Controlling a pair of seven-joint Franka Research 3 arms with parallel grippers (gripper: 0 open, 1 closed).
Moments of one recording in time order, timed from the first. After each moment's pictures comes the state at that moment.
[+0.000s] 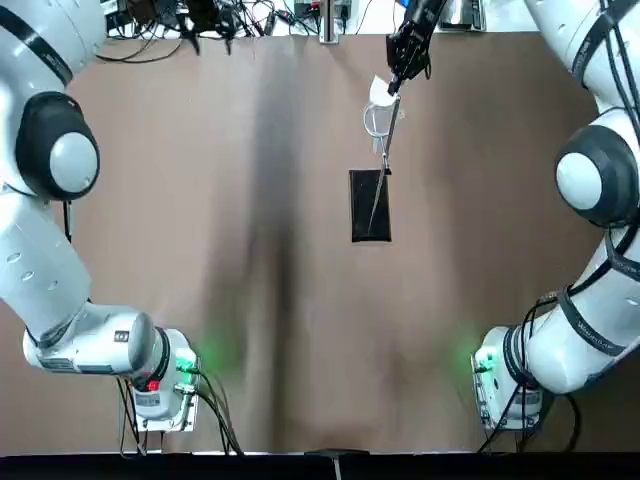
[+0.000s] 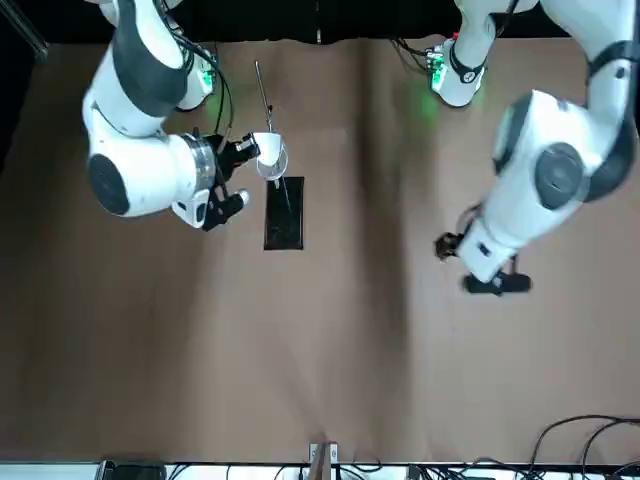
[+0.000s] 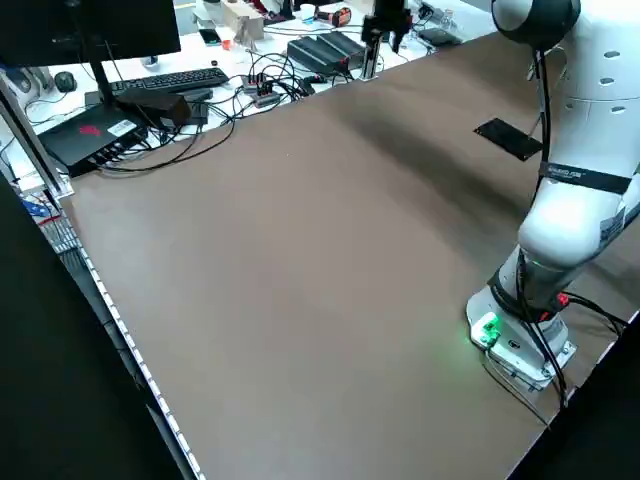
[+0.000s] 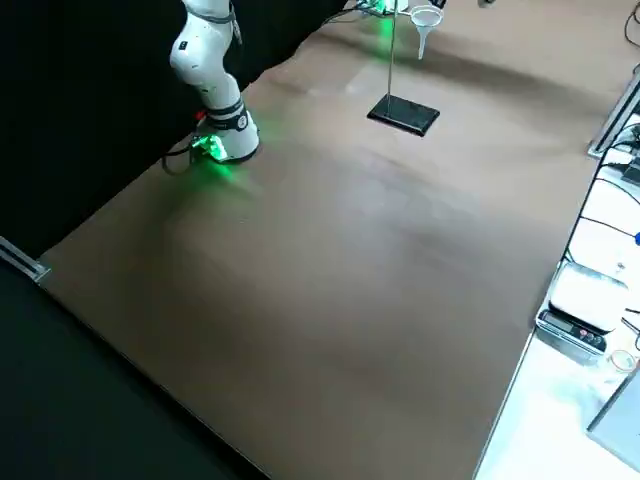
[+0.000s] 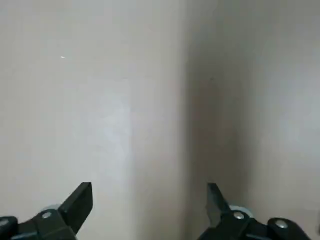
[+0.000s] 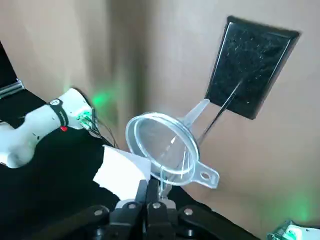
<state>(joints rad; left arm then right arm) -0.06 0.38 -0.31 -1.44 0.10 1.73 -0.37 0.43 0.36 -0.05 -1.38 0.67 1.33 0.11</state>
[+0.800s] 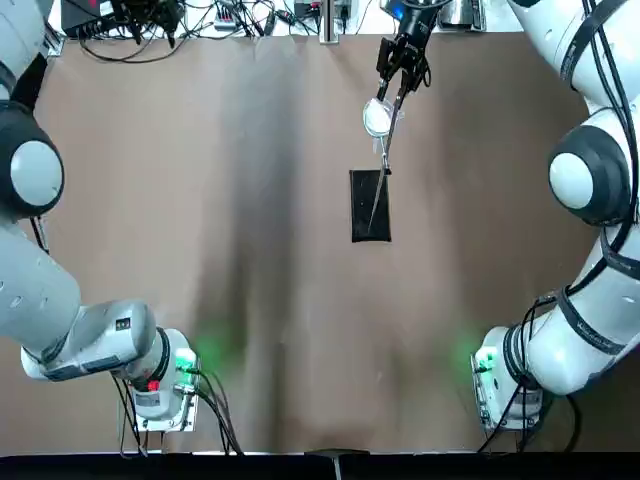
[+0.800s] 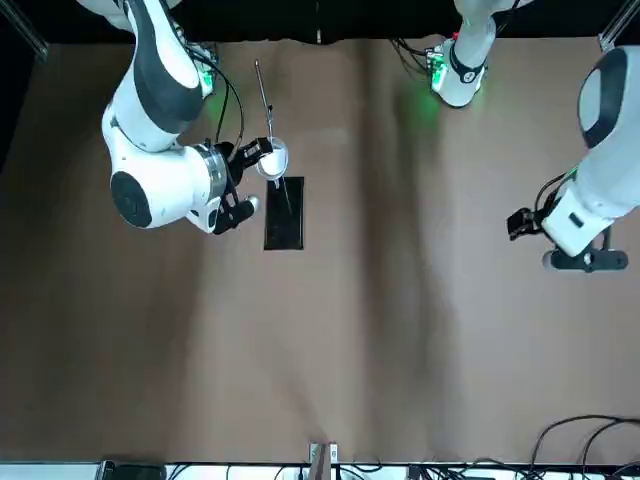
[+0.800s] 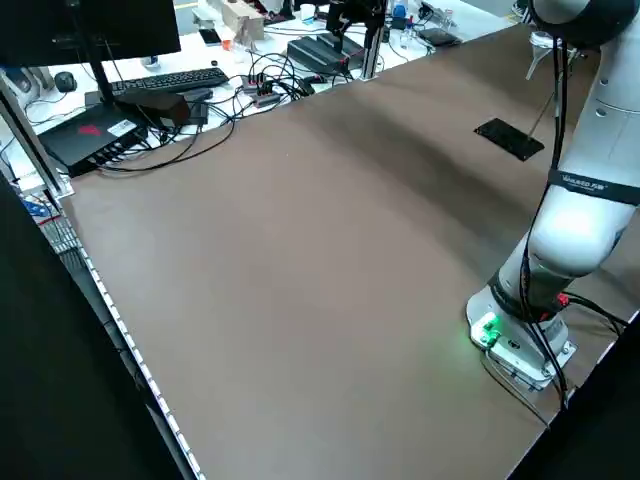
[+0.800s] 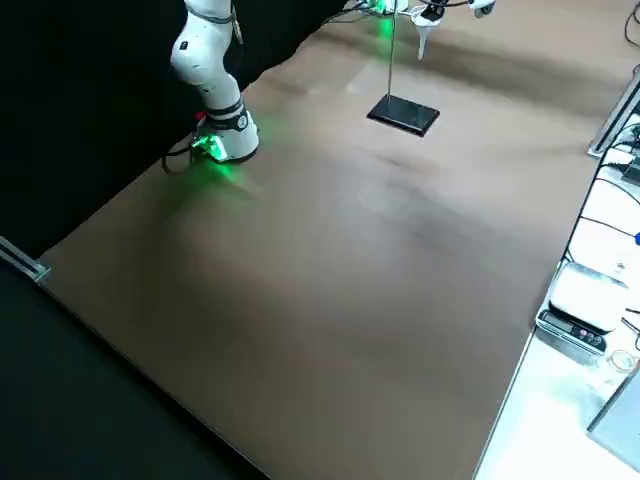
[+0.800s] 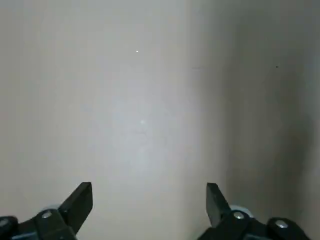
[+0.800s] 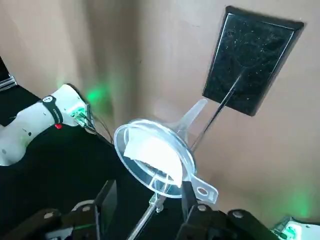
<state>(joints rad) 0.16 0.20 -0.30 -1.56 0.13 1.68 -0.10 0.45 0.39 -0.06 -1.40 0.67 1.33 0.11</state>
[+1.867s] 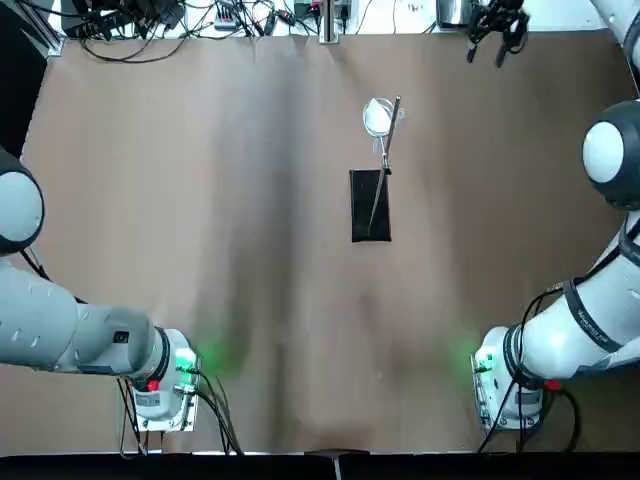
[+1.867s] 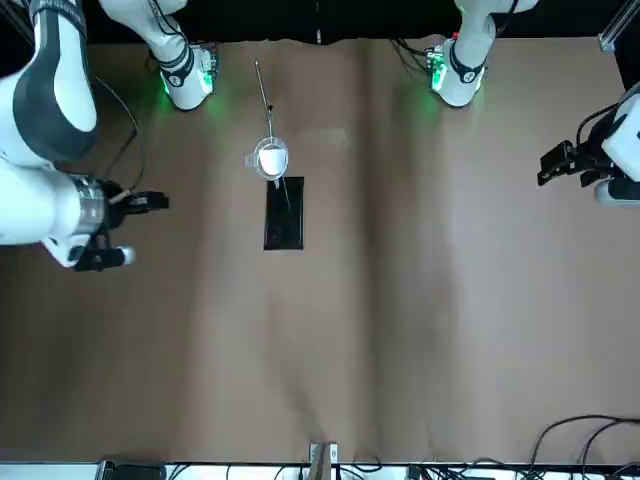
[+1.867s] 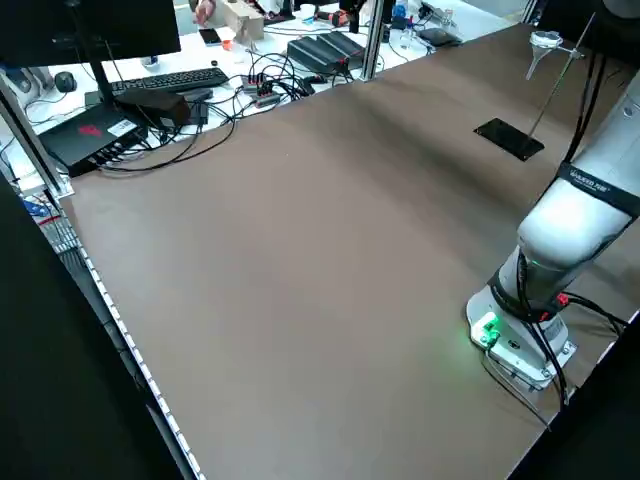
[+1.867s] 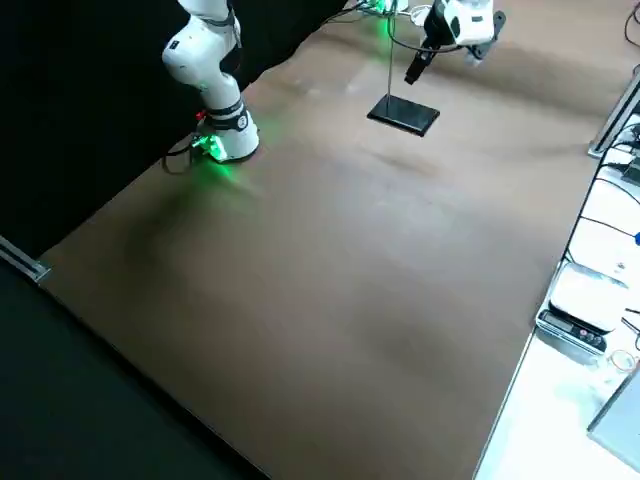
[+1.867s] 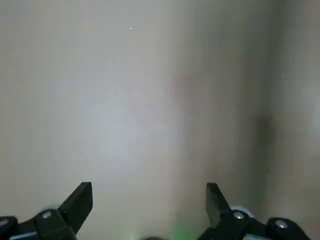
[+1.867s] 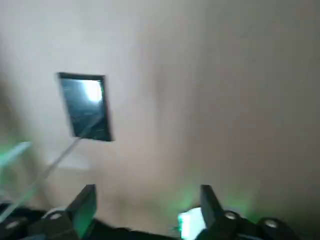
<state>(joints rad) -0.06 0.01 0.03 -1.61 -0.04 1.55 0.00 0.18 0.32 -0.08 -1.36 0.19 1.31 0.03</state>
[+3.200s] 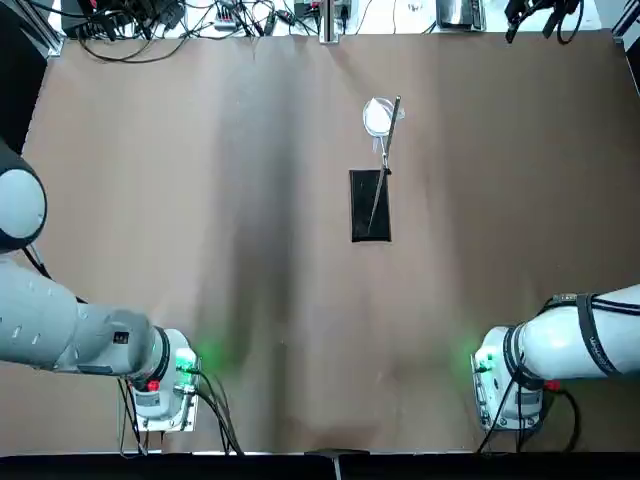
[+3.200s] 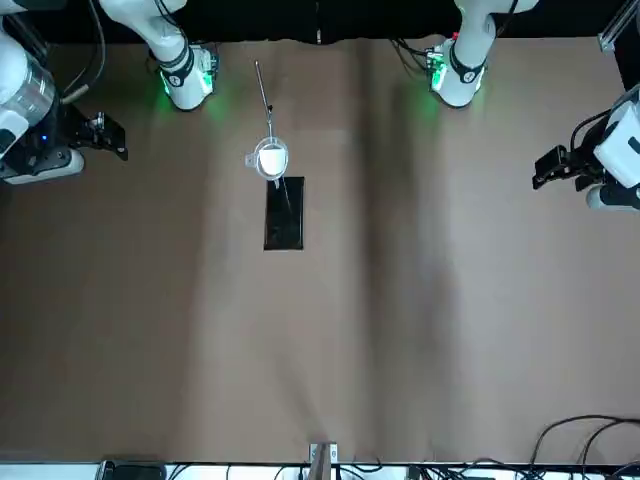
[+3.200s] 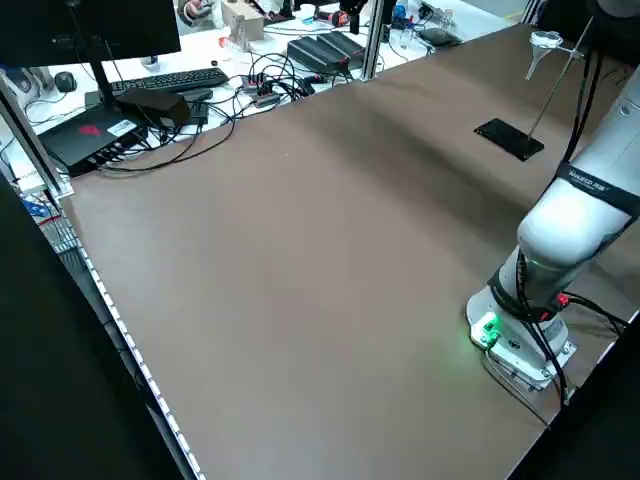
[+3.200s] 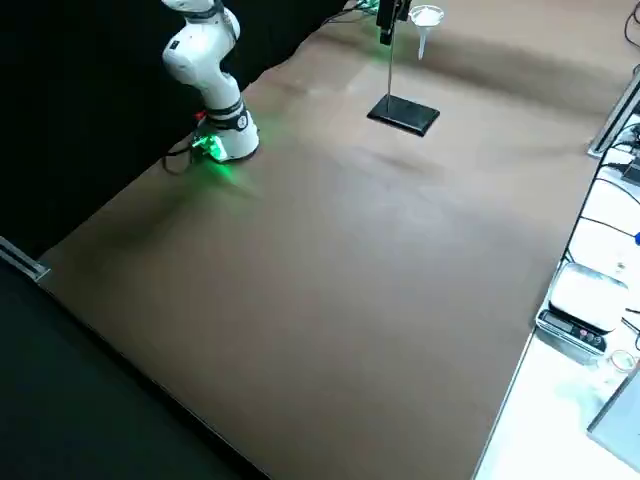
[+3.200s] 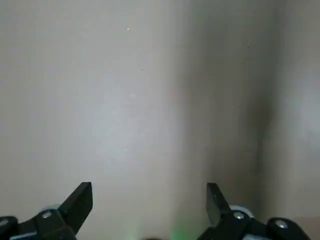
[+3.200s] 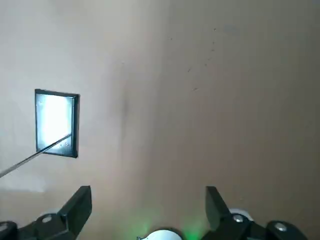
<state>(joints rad) -0.07 0.02 0.02 -1.60 -0.04 1.55 0.00 0.19 -0.06 -0.06 -1.64 0.02 1.48 -0.01</state>
